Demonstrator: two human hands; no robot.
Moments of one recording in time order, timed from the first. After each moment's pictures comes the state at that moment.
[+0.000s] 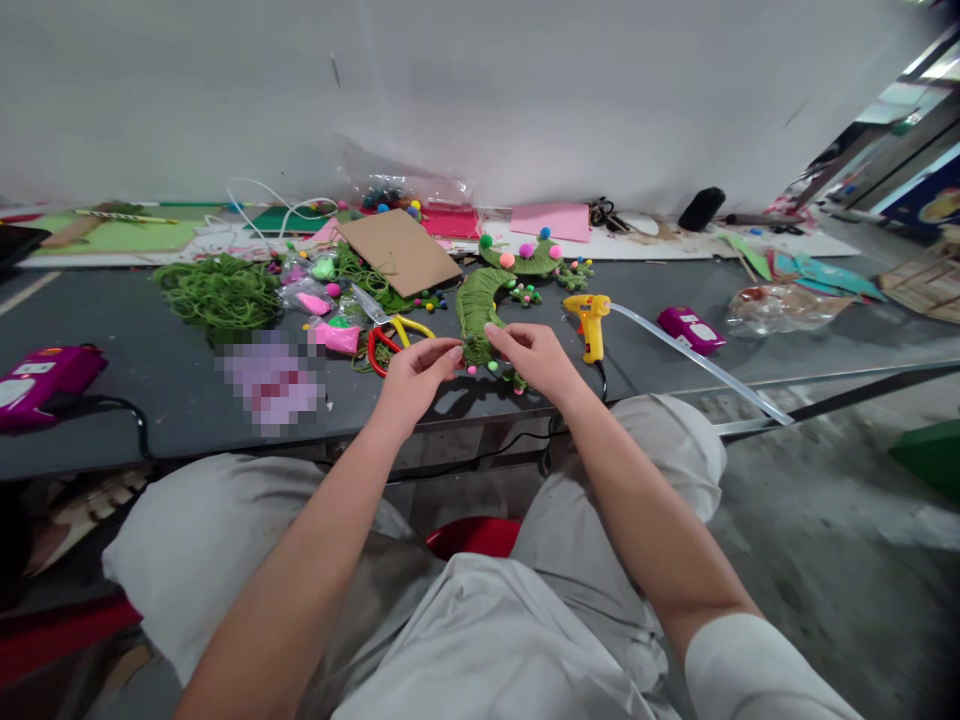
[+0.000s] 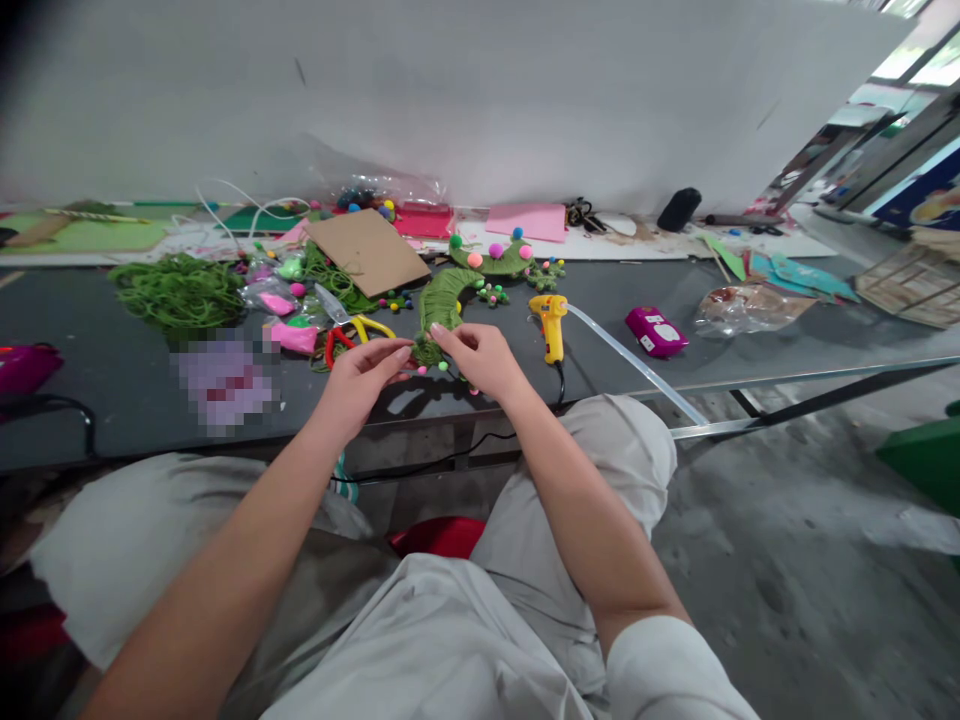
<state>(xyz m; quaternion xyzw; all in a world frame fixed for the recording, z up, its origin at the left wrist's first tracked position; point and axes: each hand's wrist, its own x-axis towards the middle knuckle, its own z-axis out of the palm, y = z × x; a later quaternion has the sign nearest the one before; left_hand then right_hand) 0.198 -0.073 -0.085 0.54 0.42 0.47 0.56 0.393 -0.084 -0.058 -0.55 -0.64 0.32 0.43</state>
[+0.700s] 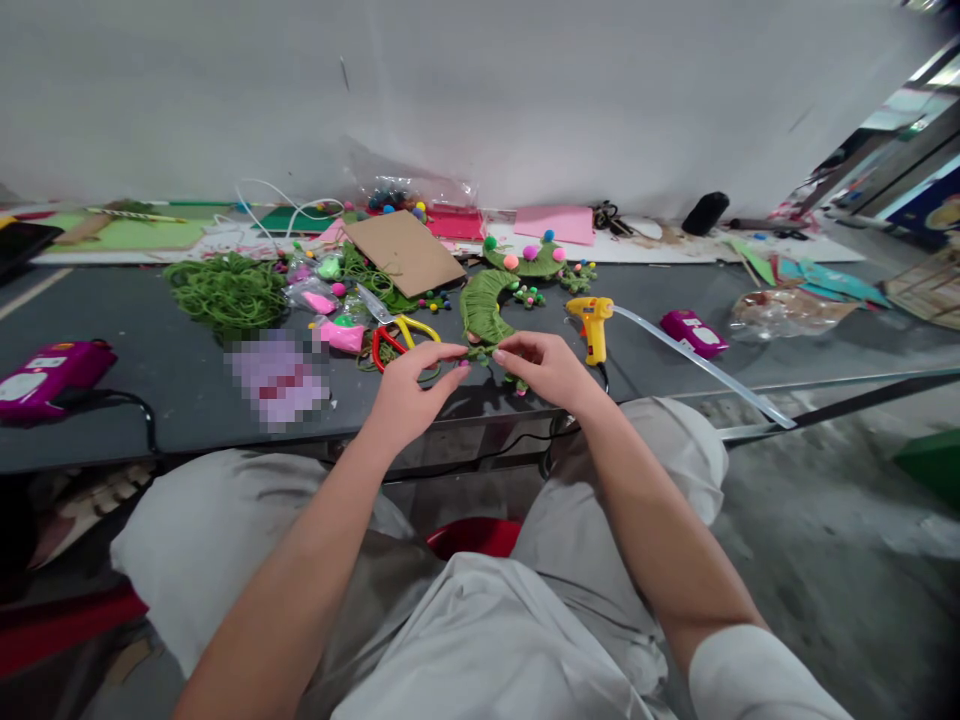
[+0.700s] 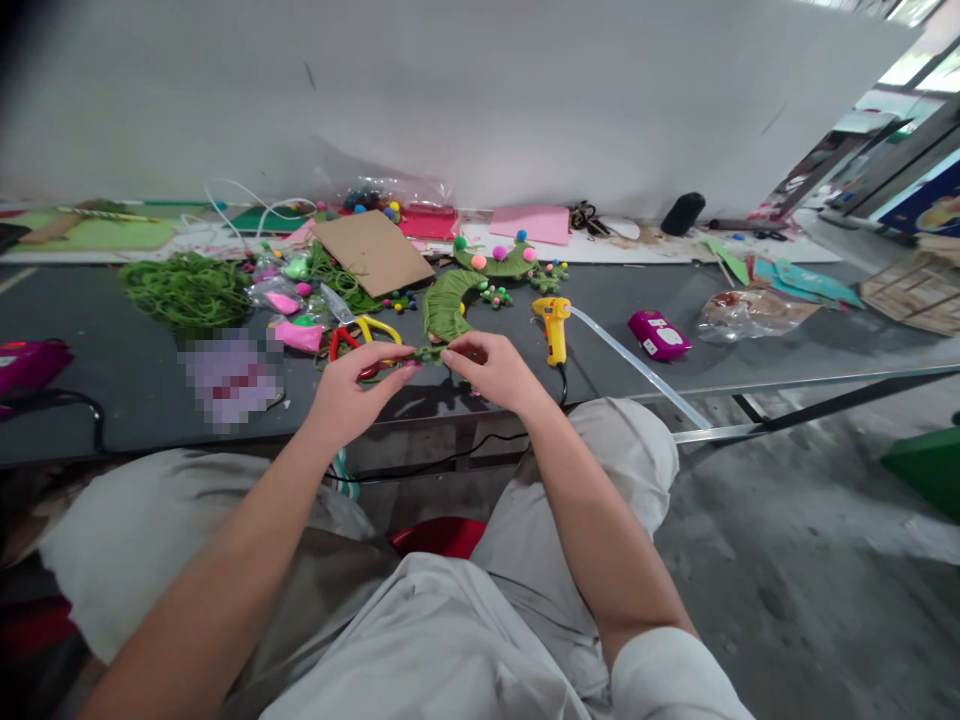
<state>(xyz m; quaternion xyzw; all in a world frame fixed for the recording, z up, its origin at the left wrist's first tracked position) 0.181 -0.091 -0.072 0.75 0.40 0.44 0.30 0.406 -0.096 -0.058 -0.53 -0.67 0.35 0.39</state>
